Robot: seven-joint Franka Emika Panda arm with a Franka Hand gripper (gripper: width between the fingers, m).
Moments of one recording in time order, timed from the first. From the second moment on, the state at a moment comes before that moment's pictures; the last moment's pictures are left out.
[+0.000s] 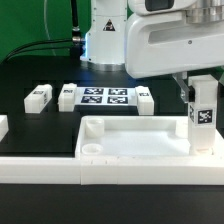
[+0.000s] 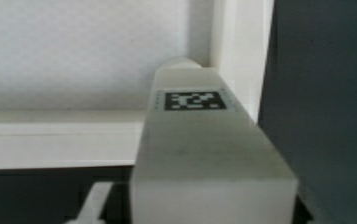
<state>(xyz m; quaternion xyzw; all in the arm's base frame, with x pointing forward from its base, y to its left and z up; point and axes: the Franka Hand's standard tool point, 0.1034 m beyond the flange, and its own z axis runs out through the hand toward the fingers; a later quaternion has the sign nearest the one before) 0.652 0.102 0.114 -1.00 -0.02 0.00 0.07</state>
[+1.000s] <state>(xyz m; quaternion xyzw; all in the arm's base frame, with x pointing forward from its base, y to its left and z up) 0.649 0.093 0.112 -0.90 0.42 0.02 0.08</state>
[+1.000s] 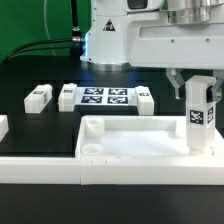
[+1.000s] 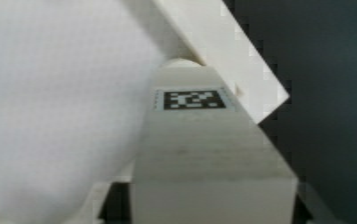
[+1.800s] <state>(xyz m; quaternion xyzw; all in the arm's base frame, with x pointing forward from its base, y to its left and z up) 0.646 0.096 0.111 -0.83 0.56 0.05 0.07</state>
